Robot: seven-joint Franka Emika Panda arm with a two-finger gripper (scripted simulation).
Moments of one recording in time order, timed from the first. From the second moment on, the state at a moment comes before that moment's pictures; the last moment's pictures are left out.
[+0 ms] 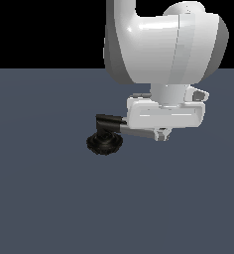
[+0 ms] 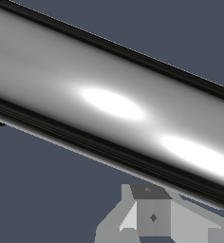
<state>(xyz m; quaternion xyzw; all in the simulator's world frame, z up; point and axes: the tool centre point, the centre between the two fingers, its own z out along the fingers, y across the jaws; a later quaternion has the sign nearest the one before) -0.077 -0.128 0.105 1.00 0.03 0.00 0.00</state>
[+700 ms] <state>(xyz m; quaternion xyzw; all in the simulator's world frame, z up) -0.035 -0.152 0.105 1.00 0.04 0.00 0.00</state>
